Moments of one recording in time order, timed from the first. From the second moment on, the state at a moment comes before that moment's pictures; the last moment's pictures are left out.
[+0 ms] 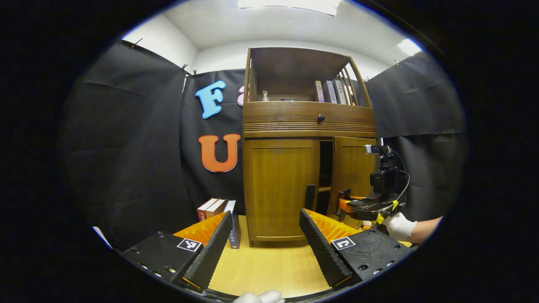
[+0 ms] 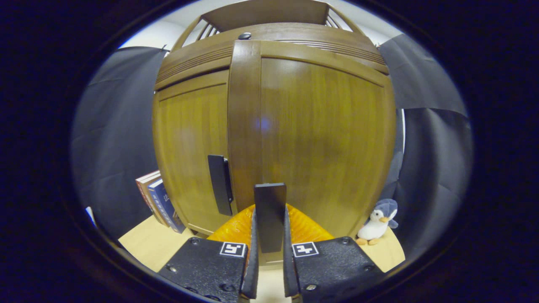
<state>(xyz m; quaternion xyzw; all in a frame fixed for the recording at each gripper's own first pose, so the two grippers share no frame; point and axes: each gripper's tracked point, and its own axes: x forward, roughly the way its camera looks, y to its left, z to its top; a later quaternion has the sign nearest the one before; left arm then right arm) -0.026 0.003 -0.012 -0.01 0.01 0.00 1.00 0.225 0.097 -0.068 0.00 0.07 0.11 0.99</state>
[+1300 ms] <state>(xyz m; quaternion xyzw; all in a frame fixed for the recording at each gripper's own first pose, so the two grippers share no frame) -0.027 -0.070 -0.022 -0.01 0.00 -0.15 0.99 0.122 -0.012 -0.090 0.06 0.08 0.00 1.00</state>
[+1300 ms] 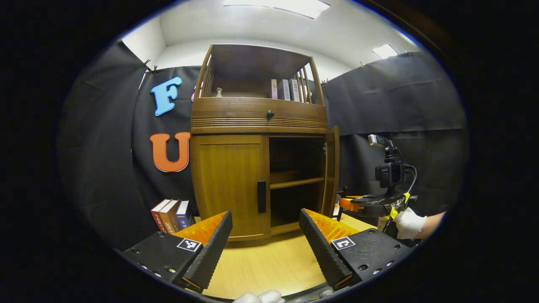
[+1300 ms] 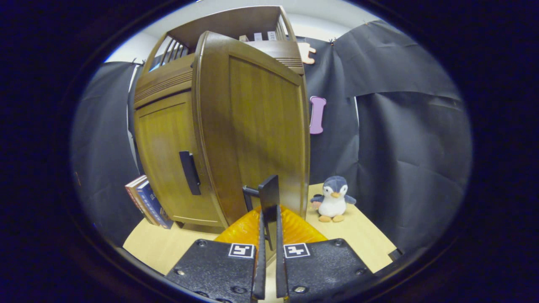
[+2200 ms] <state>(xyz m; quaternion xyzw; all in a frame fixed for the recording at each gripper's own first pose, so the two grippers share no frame) -0.018 -0.125 -0.027 -0.01 0.01 -0.18 0.98 0.110 -0.098 -0.094 0.08 0.10 0.01 0.99</state>
